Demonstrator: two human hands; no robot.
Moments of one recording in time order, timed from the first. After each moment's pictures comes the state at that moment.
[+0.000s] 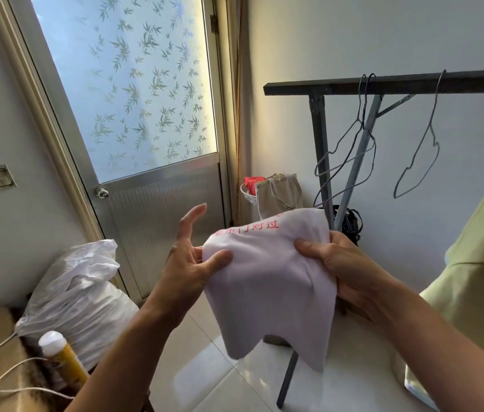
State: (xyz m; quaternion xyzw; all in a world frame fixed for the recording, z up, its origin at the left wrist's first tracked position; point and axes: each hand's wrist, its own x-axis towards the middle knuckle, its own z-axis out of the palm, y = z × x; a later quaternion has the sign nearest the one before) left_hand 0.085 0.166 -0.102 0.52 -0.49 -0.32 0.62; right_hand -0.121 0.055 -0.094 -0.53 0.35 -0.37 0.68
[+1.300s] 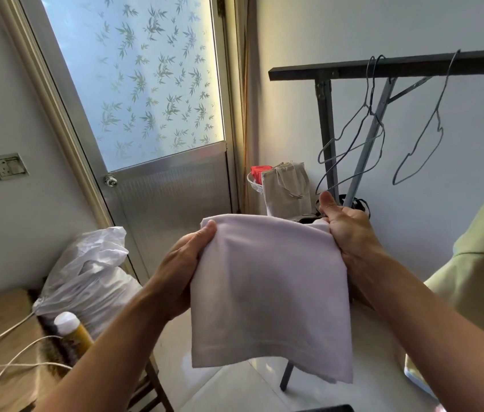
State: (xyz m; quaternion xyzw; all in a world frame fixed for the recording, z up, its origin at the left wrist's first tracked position) left_hand 0.068 0.180 -0.091 0.54 -0.36 -0.44 0.63; right_hand -0.118 0.038 -0.083 -0.46 0.47 -0.48 0.59
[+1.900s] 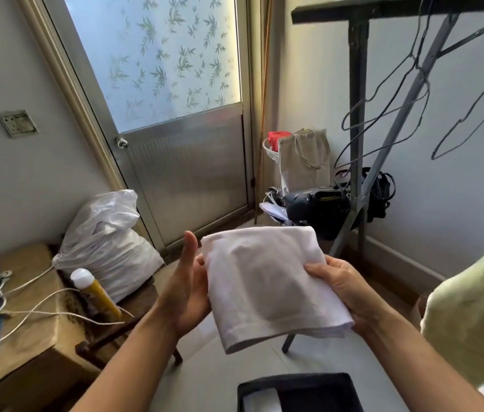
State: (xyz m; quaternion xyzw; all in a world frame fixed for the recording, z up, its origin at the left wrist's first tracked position) left_hand 0.075 0.170 -0.184 0.45 -0.18 -0.59 0.65; right_hand -0.138 0.032 -0.204 -0.45 0.34 -0.24 0.79
